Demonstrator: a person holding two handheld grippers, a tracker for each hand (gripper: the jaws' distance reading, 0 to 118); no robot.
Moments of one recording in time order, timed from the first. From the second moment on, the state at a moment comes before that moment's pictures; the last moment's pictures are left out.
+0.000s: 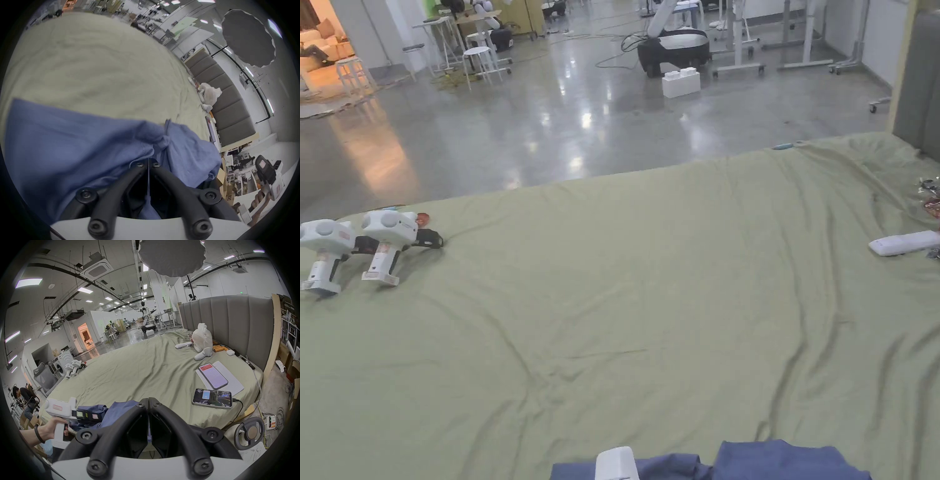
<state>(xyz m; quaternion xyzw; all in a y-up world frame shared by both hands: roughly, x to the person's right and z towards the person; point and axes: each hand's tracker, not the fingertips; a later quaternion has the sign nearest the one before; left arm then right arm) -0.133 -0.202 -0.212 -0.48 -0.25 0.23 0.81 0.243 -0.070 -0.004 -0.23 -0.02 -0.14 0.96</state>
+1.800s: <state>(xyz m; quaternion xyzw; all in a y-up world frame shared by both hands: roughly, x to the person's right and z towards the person) -0.046 -0.158 -0.219 -0.45 -0.31 0.26 0.80 0.264 -0.089 0.021 -0.24 -0.04 -0.15 0.96</state>
